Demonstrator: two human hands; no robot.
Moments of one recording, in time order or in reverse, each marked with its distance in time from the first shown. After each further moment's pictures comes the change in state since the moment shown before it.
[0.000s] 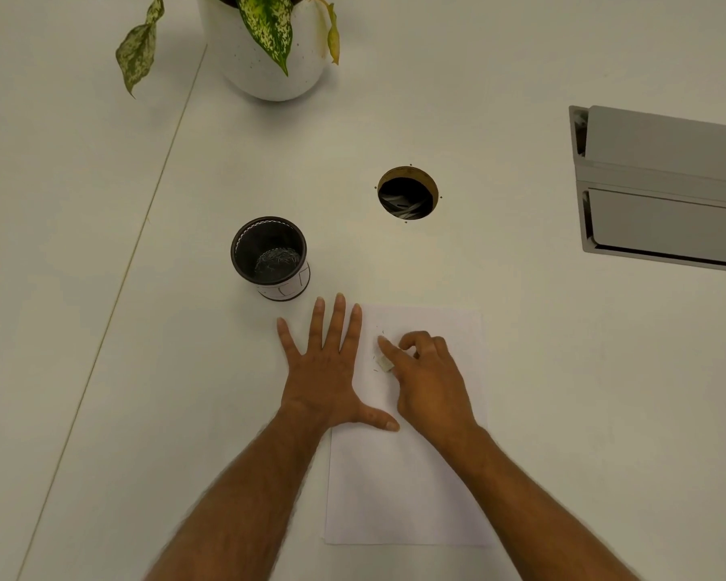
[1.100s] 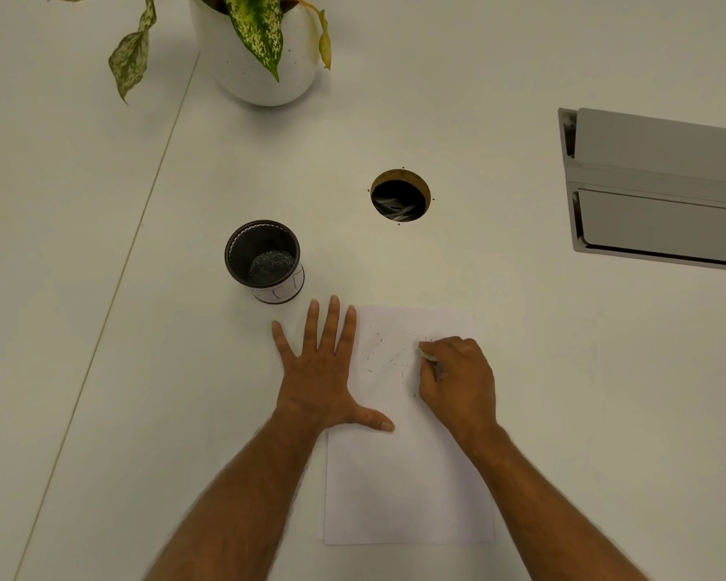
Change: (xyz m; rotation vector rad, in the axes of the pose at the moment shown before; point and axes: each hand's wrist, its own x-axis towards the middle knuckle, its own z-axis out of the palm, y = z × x) left_hand -0.001 0.000 -0.003 -0.019 -0.021 -0.001; right_hand -0.001 0.033 -0.011 0.050 0.263 0.129
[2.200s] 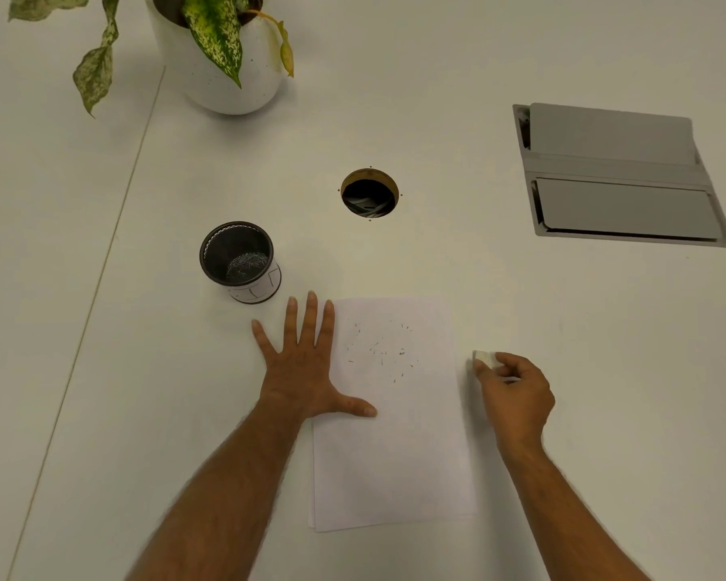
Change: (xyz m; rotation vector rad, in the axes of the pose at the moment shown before) left_hand 0.001 0.001 -0.007 -0.028 -0.050 -0.011; right_hand -0.038 0.051 -0.051 0.349 0.225 0.837
